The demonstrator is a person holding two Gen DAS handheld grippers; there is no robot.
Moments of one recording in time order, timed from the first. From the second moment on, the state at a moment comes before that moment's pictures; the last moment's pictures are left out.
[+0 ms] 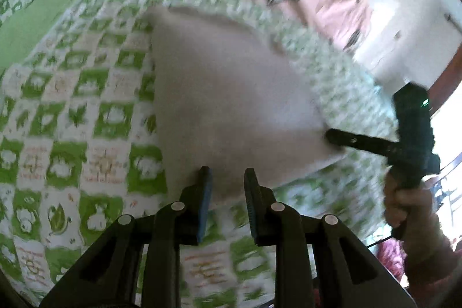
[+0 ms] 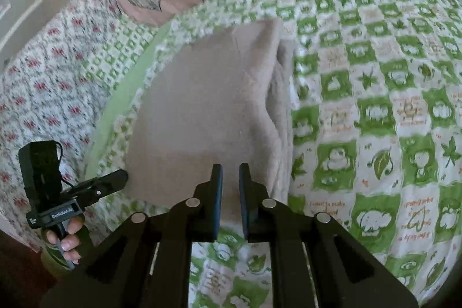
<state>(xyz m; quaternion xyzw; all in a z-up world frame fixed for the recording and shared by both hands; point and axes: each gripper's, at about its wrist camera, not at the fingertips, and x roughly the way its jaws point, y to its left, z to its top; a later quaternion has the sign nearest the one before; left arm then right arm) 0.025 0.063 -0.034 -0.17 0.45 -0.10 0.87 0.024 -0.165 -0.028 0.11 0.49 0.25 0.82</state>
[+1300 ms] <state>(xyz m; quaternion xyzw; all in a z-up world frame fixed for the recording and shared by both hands) -0.043 0.054 -0.013 -0.06 0.43 0.06 0.90 -0.070 -0.160 -0.008 0.00 0.43 0.22 0.88</state>
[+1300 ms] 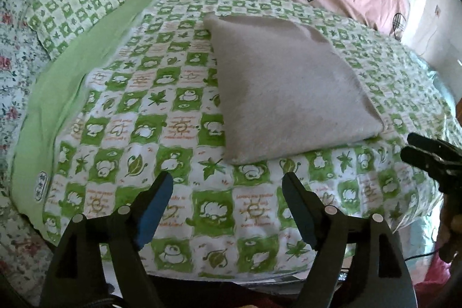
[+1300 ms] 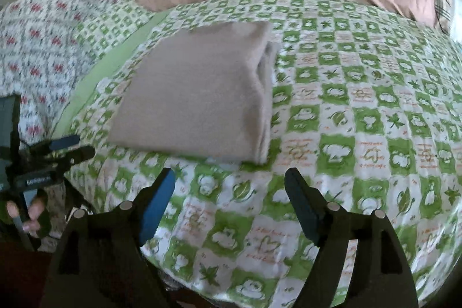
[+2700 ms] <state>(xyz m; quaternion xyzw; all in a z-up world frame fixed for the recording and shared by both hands) 0.040 0.054 0.007 -0.02 0.45 0.08 0.89 0.012 -0.125 0.006 0.00 0.44 0.25 0.86</state>
